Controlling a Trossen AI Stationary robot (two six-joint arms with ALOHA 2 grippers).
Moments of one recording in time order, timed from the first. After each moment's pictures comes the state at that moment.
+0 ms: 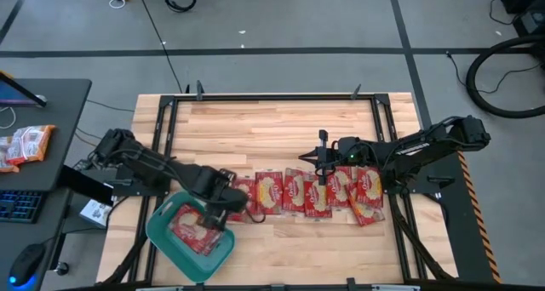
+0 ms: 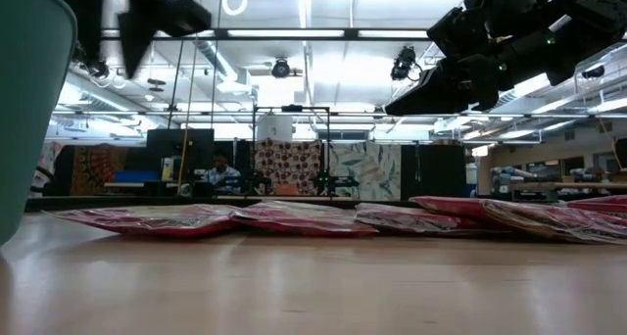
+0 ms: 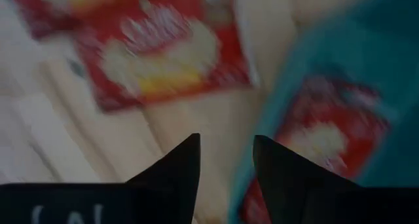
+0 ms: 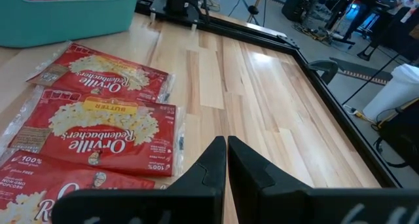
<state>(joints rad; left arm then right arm) -0.38 1.63 1.37 -1.19 -0.04 -0.02 -0.04 1.26 0.40 0.54 0.11 -0.28</state>
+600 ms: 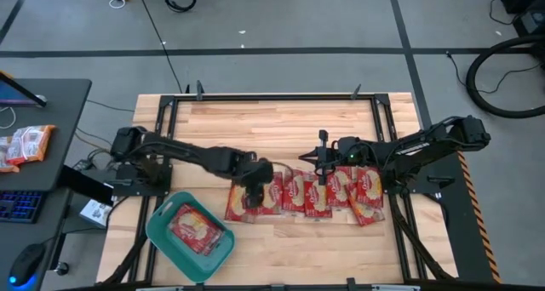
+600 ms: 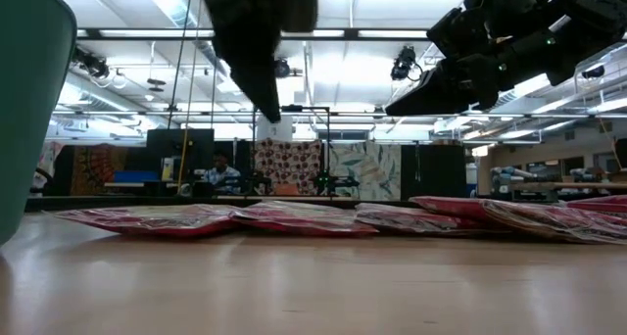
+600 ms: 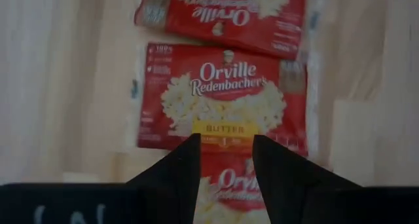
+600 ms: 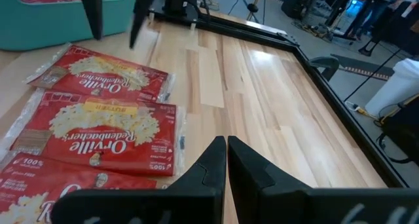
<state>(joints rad) -0.14 1.75 1.35 -0.73 -0.09 -0.27 -0.04 1.26 0.40 0.54 0.11 -0.26</state>
